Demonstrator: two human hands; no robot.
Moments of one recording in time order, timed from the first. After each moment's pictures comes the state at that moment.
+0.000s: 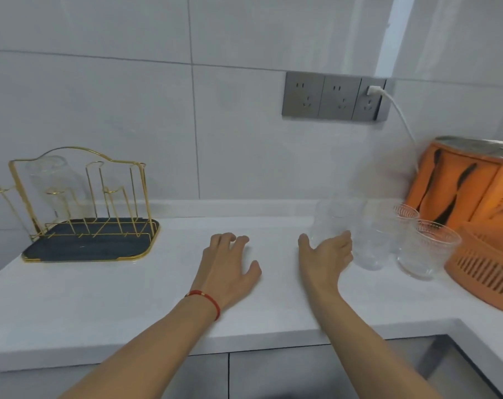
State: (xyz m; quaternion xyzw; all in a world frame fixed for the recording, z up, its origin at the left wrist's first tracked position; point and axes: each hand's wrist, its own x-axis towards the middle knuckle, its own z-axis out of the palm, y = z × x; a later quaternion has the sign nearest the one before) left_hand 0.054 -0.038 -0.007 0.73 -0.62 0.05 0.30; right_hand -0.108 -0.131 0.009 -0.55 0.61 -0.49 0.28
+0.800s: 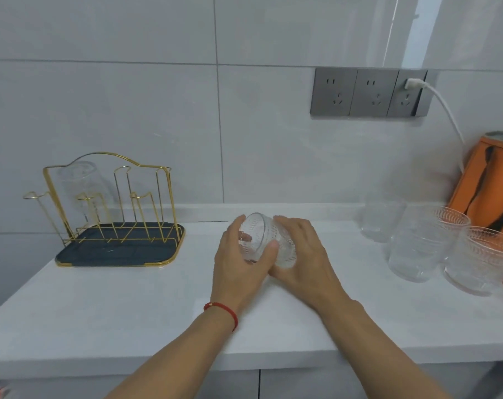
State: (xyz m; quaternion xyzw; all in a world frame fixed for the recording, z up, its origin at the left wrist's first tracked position) left_hand 0.061 -0.023 0.016 0.65 -0.45 -0.10 0.61; right_hand -0.063 -0.119 0.000 -0.85 0.24 -0.44 0.16
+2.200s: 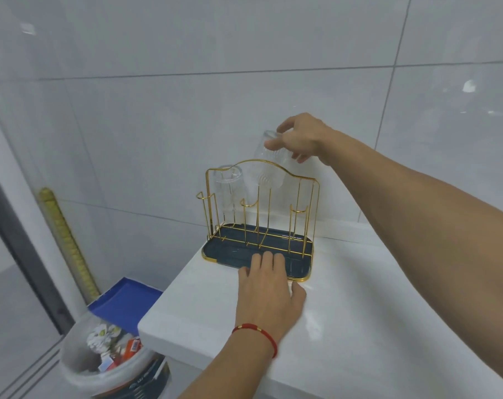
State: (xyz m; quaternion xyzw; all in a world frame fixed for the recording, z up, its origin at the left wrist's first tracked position) left_hand 0.220 0.064 -0.002 0.87 -0.43 0.11 0.20; right_hand 0.243 -0.102 0.230 -0.89 0.26 -0.21 0.30
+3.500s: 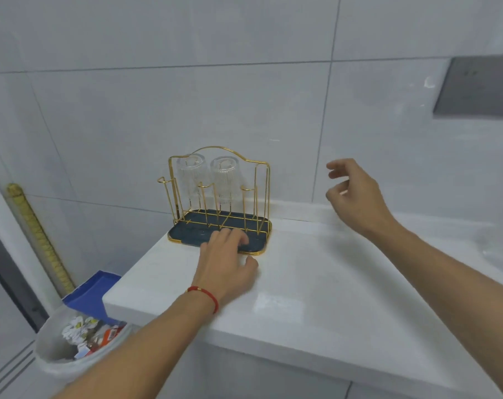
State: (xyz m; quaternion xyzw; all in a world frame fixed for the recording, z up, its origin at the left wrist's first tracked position) left_hand 0.212 0.078 0.009 0.82 -0.47 0.06 0.33; right_hand 0.046 -0.124 0.108 -0.84 0.28 -0.39 0.26
